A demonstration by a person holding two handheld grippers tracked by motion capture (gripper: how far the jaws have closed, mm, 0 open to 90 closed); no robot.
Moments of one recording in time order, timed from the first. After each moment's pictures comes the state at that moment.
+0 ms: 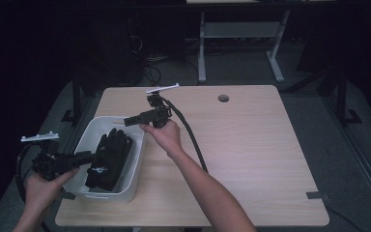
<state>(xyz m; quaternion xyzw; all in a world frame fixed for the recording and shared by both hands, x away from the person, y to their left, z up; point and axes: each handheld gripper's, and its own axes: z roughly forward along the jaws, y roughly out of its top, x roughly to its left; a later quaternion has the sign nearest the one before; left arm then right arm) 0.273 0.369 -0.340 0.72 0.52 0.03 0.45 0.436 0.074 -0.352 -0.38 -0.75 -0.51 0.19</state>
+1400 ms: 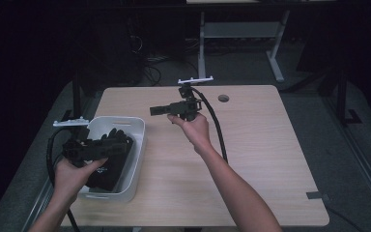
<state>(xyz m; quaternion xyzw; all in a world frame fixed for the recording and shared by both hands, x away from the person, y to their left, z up) 0.294 0.294 -0.314 0.75 0.47 0.02 0.47 0.433 -0.010 -0.327 -0.39 -0.72 -0.54 0.17</state>
